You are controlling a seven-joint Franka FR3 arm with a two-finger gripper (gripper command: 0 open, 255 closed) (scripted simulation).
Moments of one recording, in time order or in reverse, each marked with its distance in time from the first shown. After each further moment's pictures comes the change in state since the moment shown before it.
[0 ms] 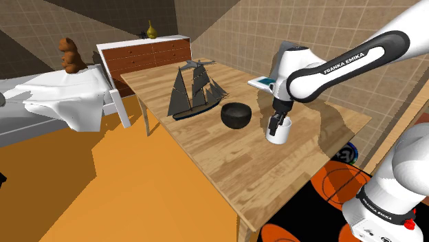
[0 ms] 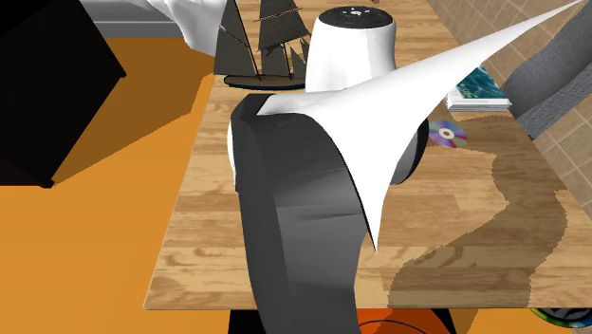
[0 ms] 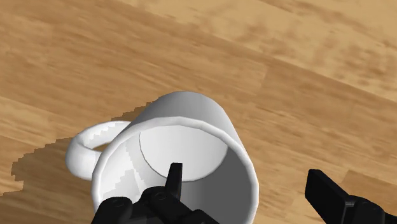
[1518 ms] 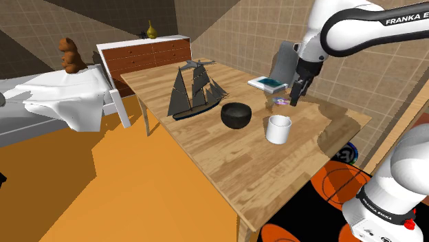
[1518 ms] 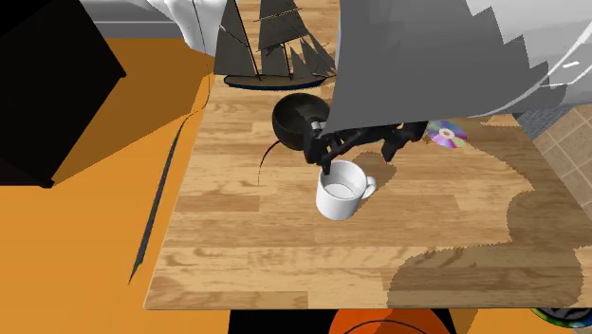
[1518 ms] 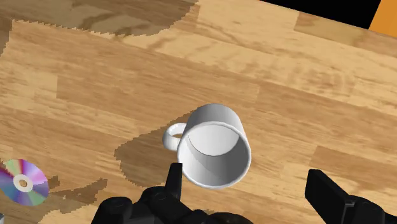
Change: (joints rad) arm -0.052 -0.342 0.001 0.131 -0.062 -0.426 0.047
